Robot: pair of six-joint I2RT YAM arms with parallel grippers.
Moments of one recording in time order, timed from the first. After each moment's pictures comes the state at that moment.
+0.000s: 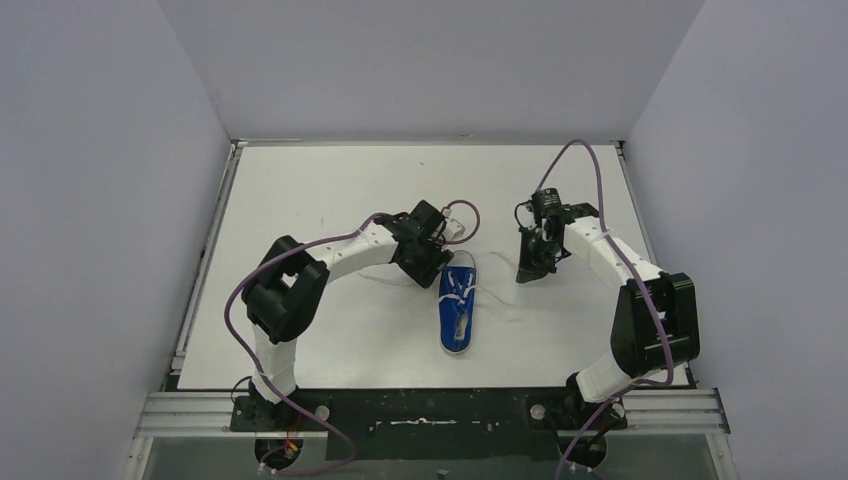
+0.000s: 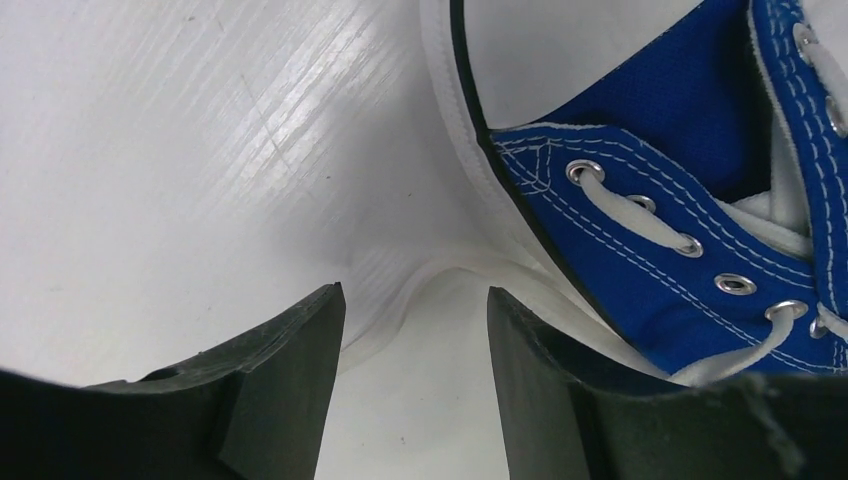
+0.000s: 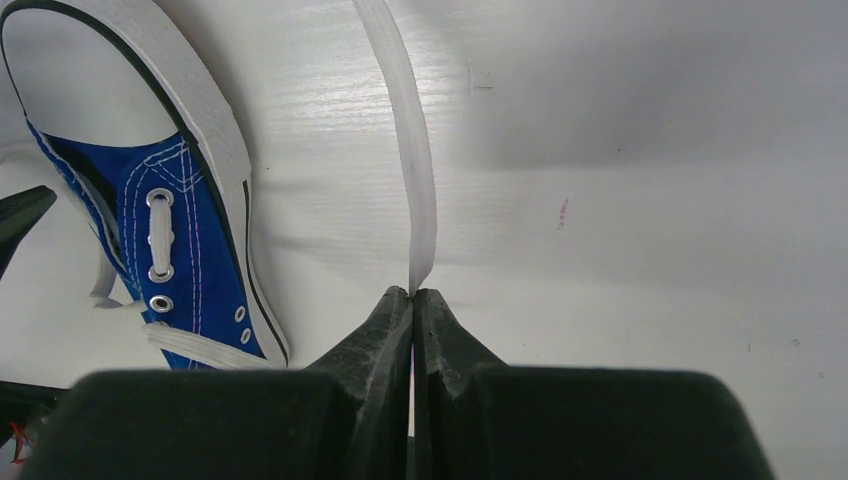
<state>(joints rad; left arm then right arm) -0.76 1.94 1.36 -0.55 0.03 0.01 0.23 1.56 1.10 -0.87 -0.12 0.36</state>
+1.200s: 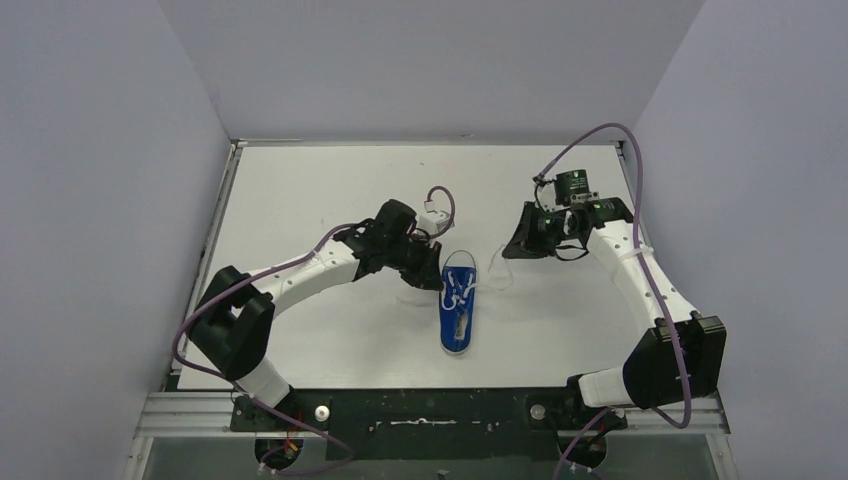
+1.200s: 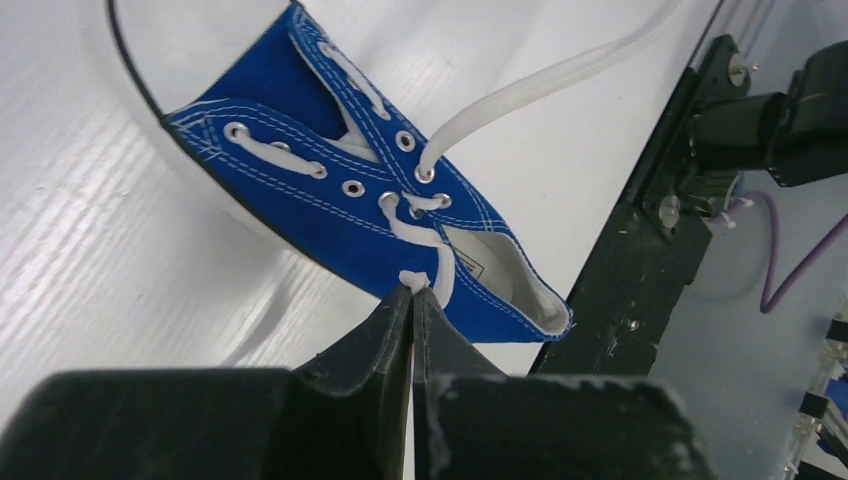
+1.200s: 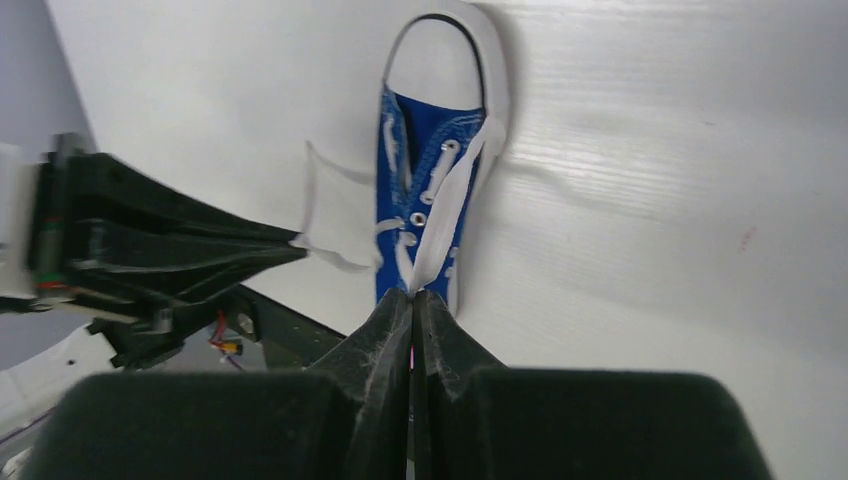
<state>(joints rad) -0.73 1.63 1.13 -0.34 0.49 -0.23 0.18 1.39 1.20 -0.89 -0.43 0.39</state>
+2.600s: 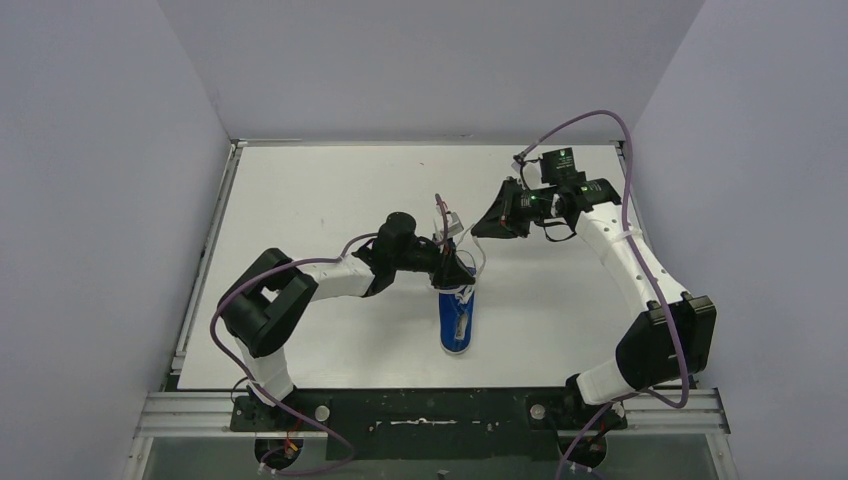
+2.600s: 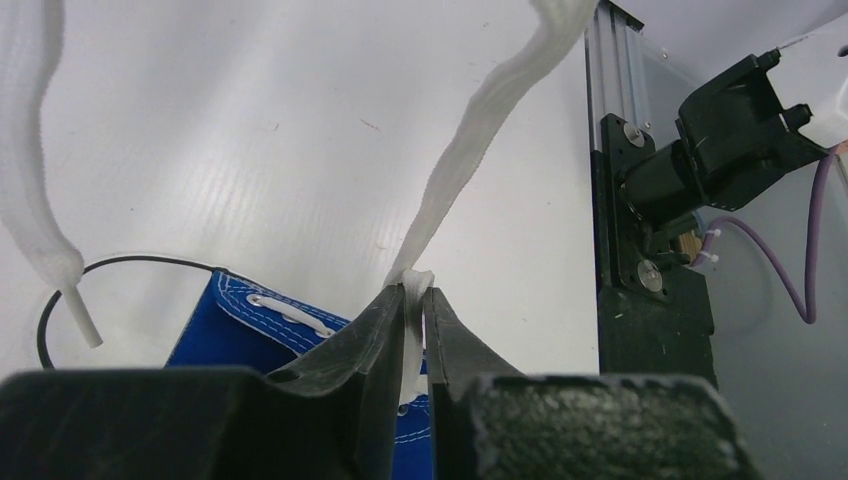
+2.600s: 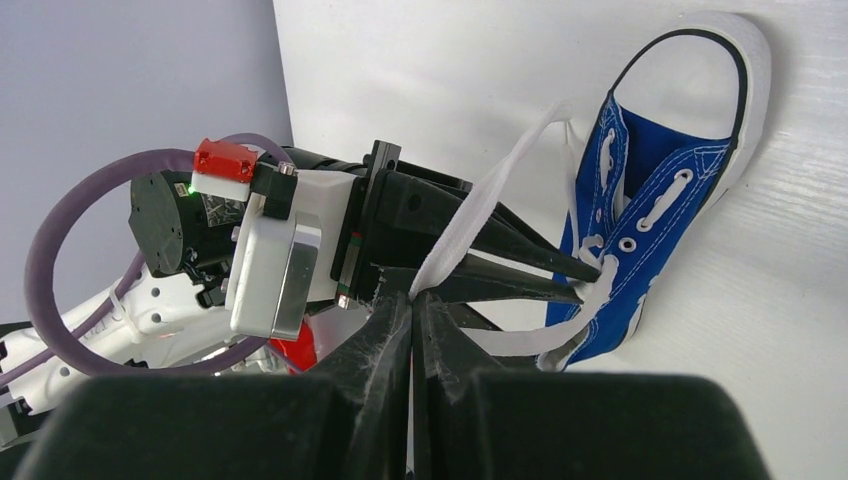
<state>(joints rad) -0.74 1.80 0.93 0.56 0.77 -0.28 0.25 1.49 1.36 -0.80 -0.72 0.62</state>
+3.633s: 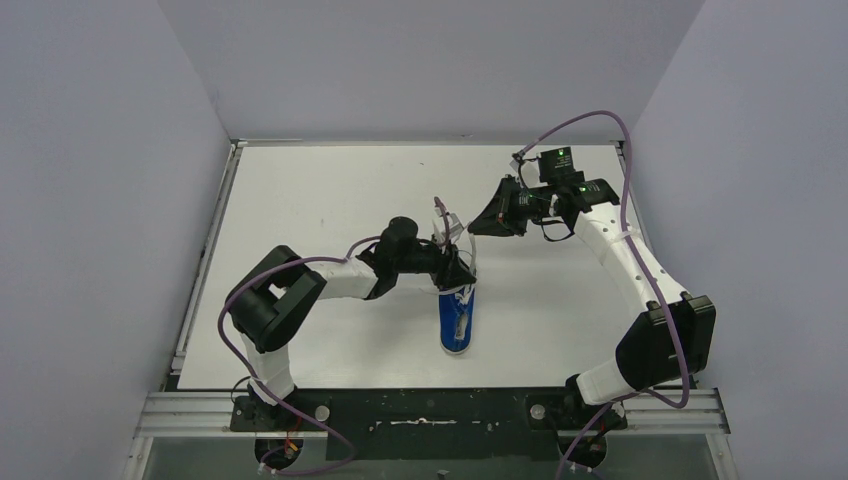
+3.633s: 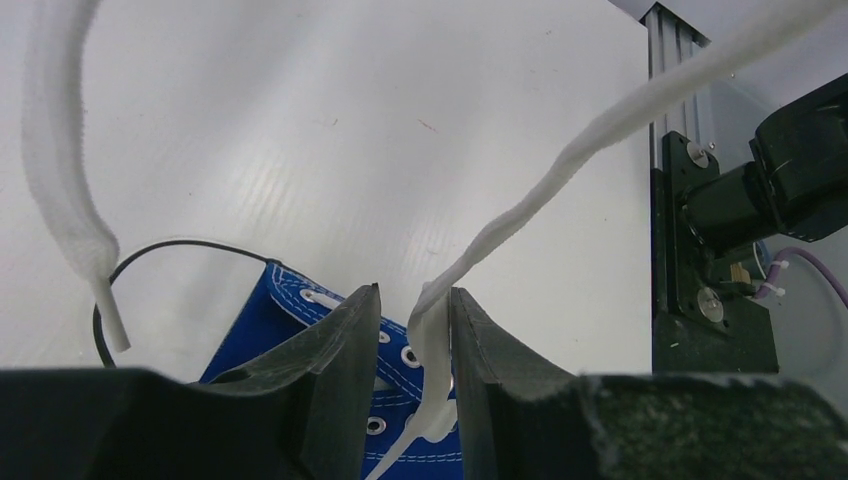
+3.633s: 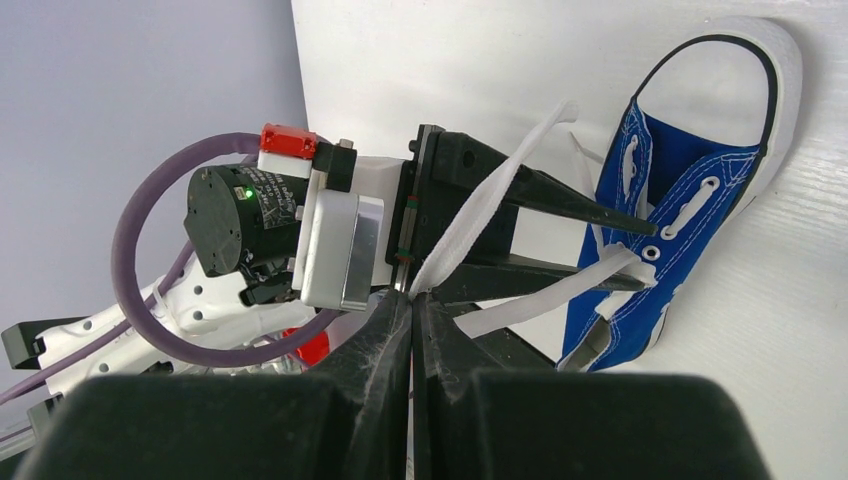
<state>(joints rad) -0.75 1.85 0.92 0.62 0.65 -0.27 0.26 1.49 1.36 -0.76 -0.73 0.68</state>
